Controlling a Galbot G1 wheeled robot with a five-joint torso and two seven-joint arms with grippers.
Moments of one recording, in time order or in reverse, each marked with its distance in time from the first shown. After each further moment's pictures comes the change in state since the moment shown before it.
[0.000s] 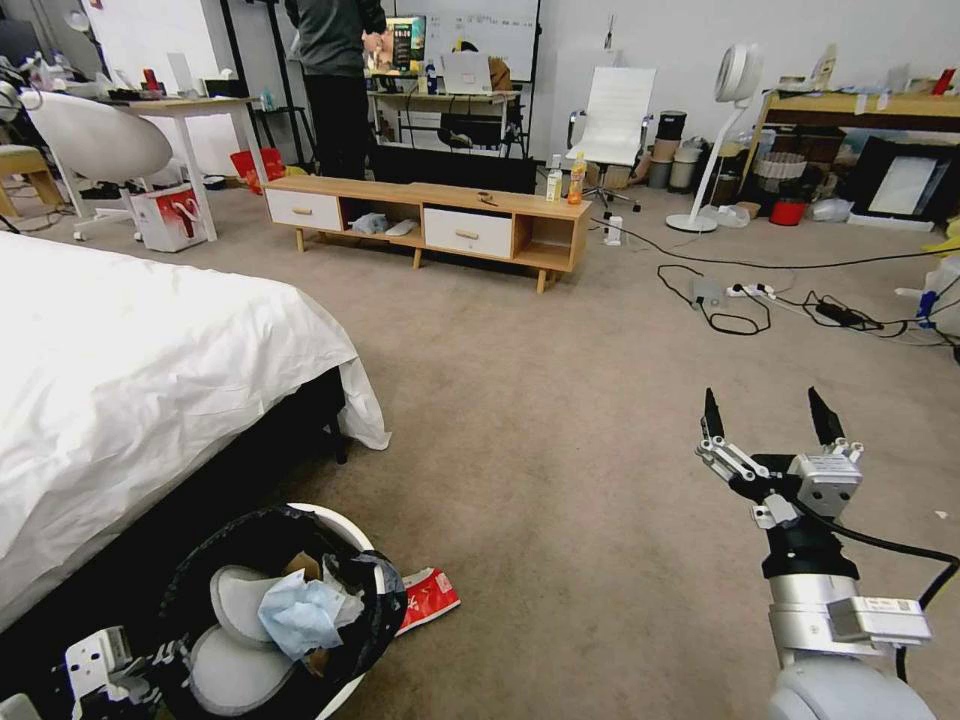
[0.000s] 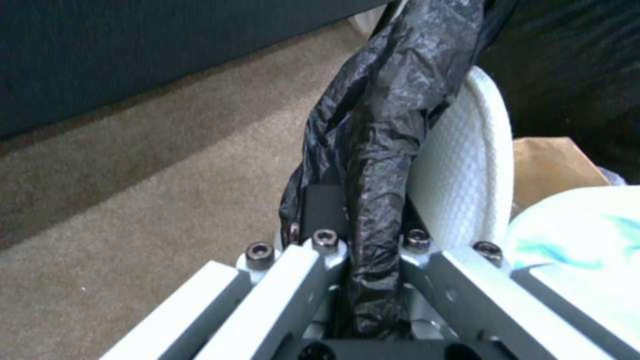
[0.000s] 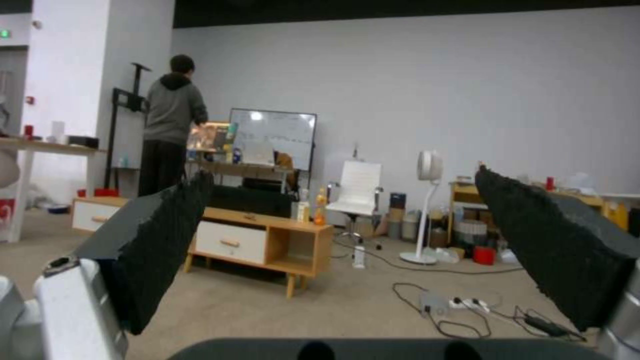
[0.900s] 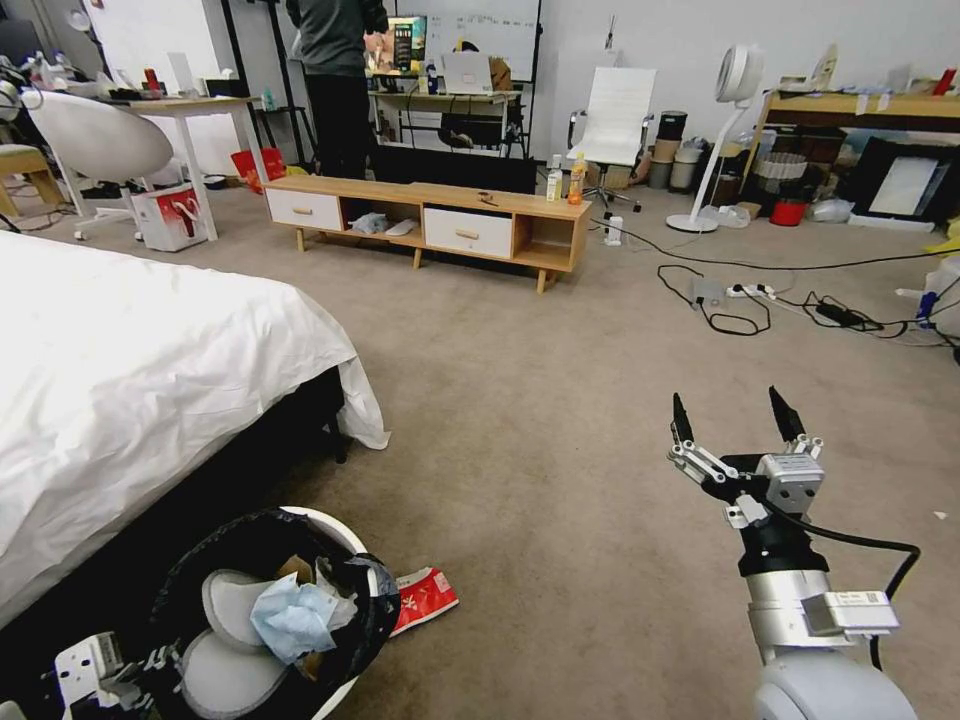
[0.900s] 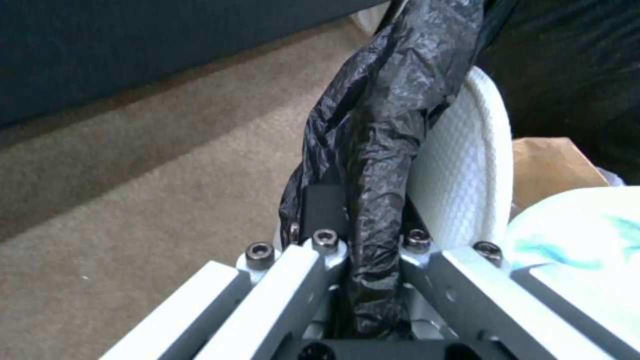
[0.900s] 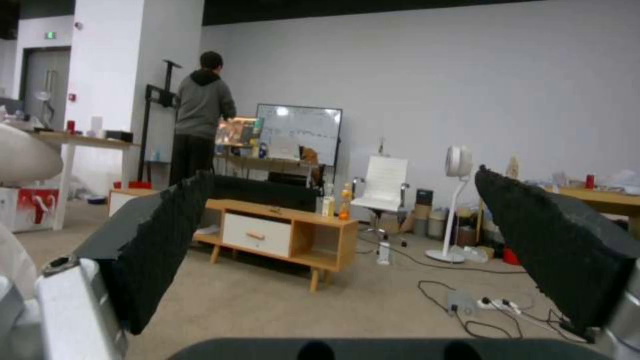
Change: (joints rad) left arm 0.008 -0.006 -0.018 0.003 0.003 -0.007 0.009; right arm 0.022 -0.029 -0.044 -0.025 0.020 0.005 -0.025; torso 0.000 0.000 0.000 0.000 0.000
